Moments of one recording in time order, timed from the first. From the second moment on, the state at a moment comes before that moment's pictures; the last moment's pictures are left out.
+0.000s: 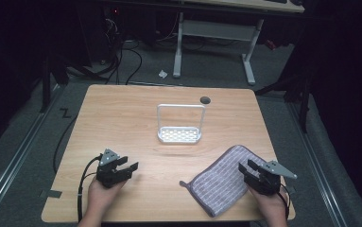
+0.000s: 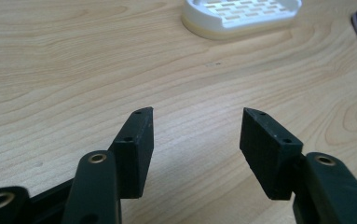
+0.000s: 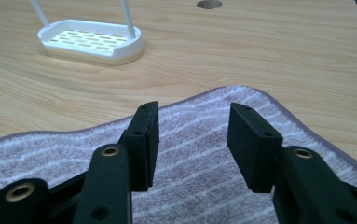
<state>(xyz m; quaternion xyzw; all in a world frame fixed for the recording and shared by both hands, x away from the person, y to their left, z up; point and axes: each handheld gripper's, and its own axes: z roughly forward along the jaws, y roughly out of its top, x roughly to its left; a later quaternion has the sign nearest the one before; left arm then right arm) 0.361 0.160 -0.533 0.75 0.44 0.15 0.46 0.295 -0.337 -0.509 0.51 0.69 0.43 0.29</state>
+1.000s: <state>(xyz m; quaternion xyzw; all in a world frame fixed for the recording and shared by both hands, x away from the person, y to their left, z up) 0.350 0.143 -0.529 0.77 0.41 0.15 0.46 0.308 -0.338 -0.535 0.52 0.75 0.33 0.23</state>
